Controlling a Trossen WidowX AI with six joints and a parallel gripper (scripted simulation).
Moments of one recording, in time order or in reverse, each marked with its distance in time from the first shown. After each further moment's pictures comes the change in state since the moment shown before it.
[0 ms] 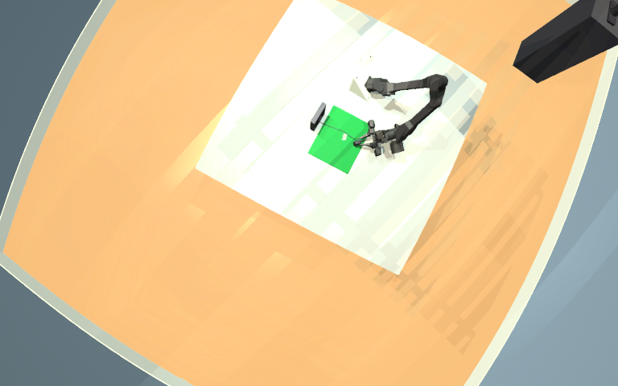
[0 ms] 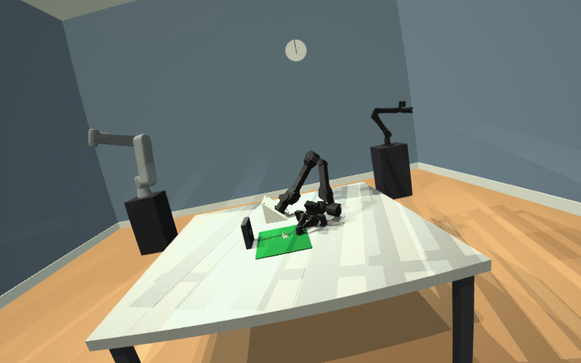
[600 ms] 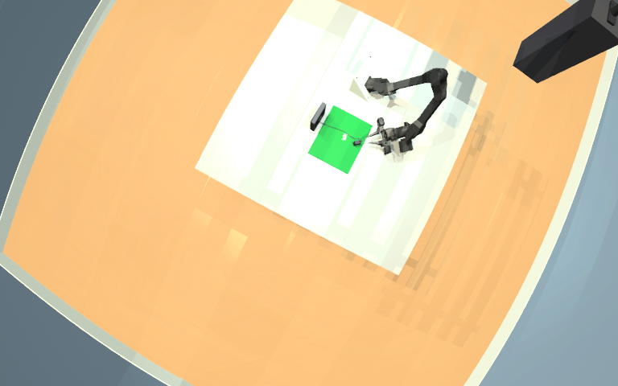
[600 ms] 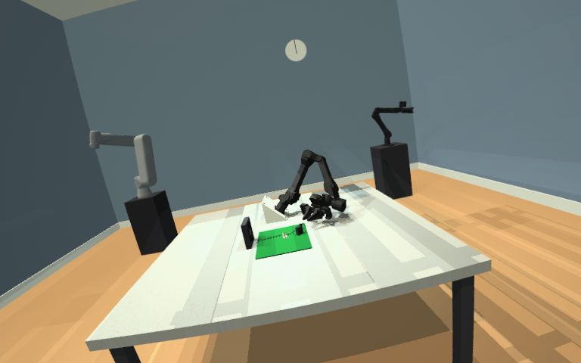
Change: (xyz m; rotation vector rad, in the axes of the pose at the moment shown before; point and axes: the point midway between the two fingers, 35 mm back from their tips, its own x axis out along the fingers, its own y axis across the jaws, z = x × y) arm -0.046 0.003 0.013 0.000 0.008 -0.006
